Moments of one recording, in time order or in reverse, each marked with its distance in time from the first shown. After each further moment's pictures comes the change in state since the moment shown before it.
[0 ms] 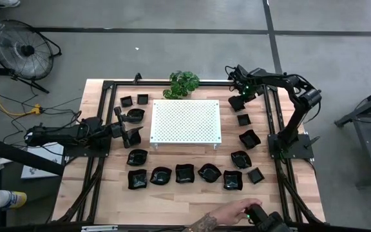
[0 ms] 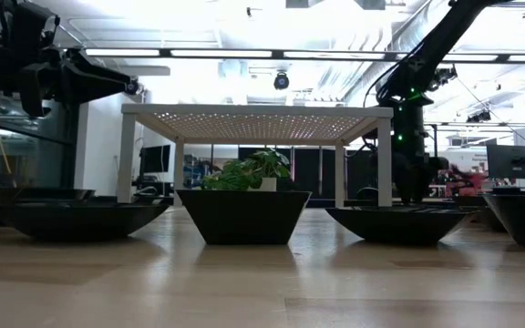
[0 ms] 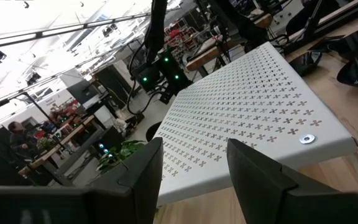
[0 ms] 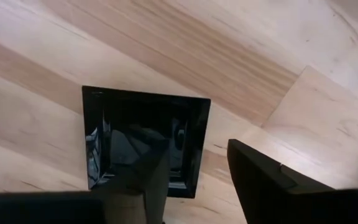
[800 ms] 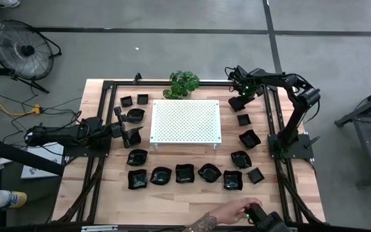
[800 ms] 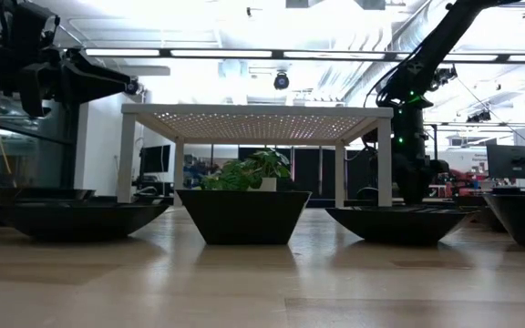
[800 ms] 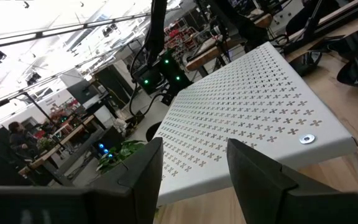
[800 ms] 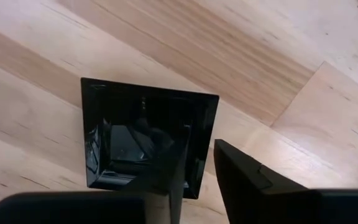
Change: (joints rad) left arm 0.000 0.000 0.000 0.000 0.000 0.000; right arm -0.005 0.020 0.000 -0.004 -0.020 -0.027
